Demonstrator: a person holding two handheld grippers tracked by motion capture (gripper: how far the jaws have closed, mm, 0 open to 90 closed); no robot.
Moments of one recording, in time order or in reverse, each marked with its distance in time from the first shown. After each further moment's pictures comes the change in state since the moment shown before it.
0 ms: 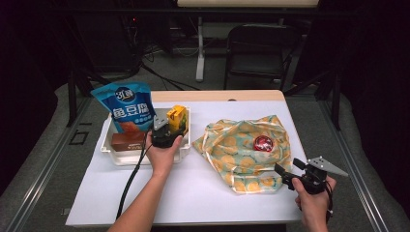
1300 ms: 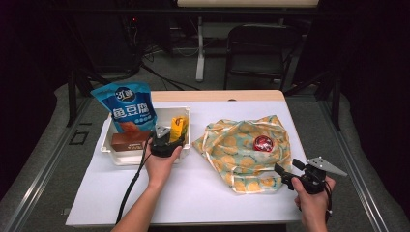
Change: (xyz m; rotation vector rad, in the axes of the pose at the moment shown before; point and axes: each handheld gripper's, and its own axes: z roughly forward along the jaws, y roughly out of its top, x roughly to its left) left arm -0.005 -0.019 -0.019 0.101 0.042 0.039; right arm -0.001 -0.002 0.003 0.017 -0.011 0.008
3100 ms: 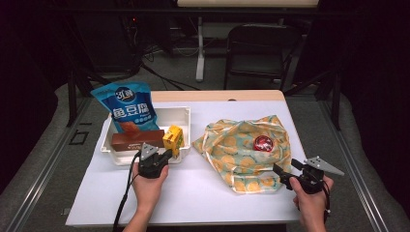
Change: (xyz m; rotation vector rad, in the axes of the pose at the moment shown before) left arm 0.001 -0.037 -0.053 0.004 -0.086 -0.020; right arm 0.002 -0.001 0.004 0.009 -0.008 -0.008
